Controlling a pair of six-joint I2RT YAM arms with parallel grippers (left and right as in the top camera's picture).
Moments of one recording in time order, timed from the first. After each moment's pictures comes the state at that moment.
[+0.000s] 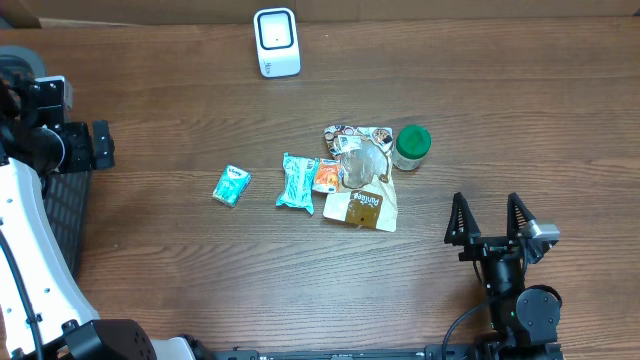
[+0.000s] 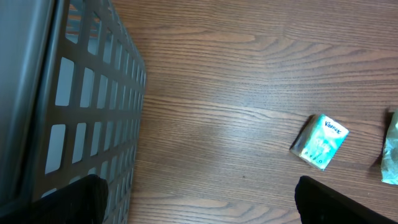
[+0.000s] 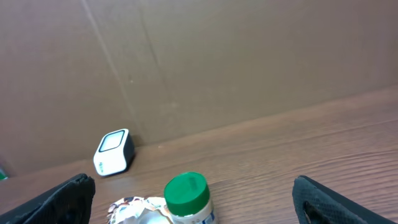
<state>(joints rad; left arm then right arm) 0.49 1.56 1.66 -1.20 0.14 0.31 0.12 0.01 0.02 0.07 0.04 0.31</state>
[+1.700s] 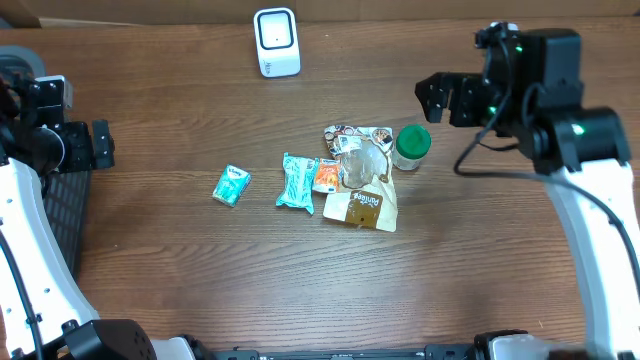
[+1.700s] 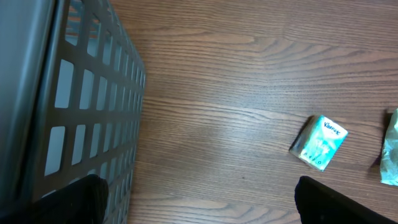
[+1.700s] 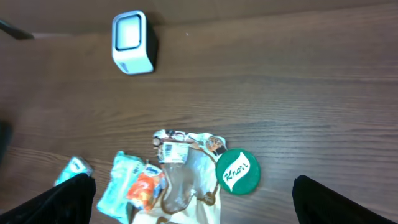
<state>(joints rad) 0.49 1.56 1.66 -1.20 0.15 0.31 0.12 1.46 1.56 -0.88 -0.24 0.17</state>
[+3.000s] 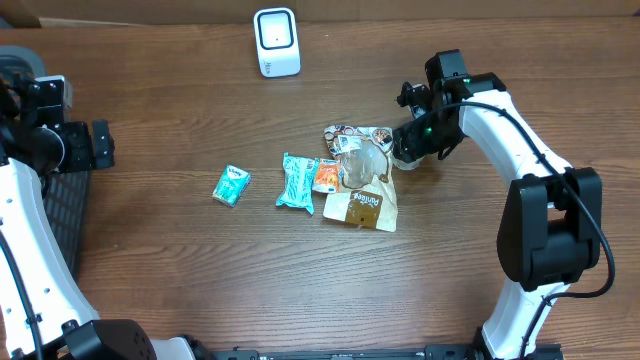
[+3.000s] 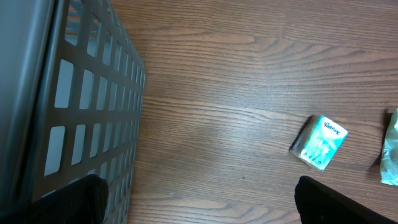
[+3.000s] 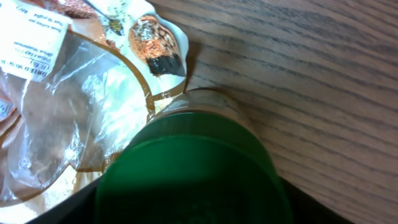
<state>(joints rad) 0.49 1.56 1.66 -1.20 0.15 0.31 0.16 2.02 1.56 -0.95 -0.16 -0.22</state>
